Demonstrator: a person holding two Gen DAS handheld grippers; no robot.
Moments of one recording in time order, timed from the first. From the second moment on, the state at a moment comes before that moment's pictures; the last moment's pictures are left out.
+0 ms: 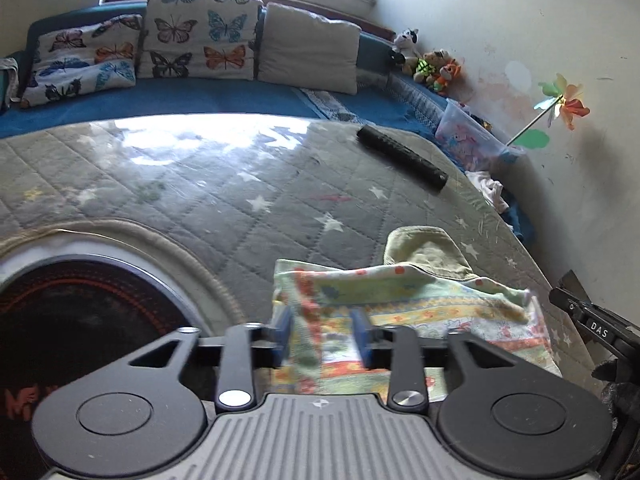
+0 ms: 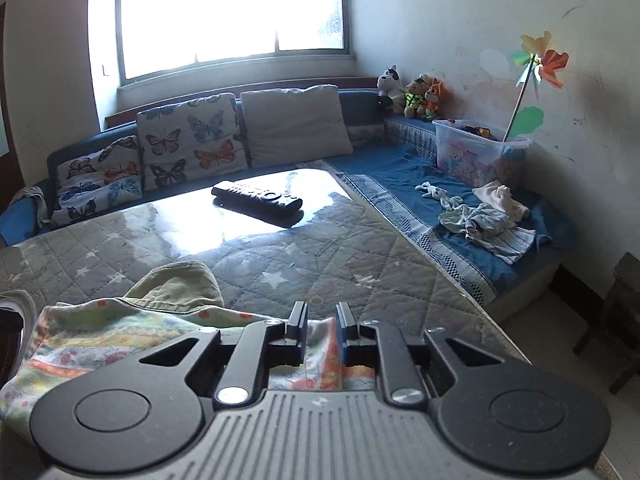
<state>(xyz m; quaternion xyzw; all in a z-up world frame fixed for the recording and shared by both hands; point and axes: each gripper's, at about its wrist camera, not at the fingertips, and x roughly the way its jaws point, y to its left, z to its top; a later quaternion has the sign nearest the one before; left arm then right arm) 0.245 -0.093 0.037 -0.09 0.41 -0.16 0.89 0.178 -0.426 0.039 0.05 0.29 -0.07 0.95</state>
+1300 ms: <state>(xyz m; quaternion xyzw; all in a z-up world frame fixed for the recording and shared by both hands) 0.159 -0.128 0.019 -0.01 0.39 -0.24 0.89 0.079 -0.394 0.007 0.03 0.31 -0.02 0.95</state>
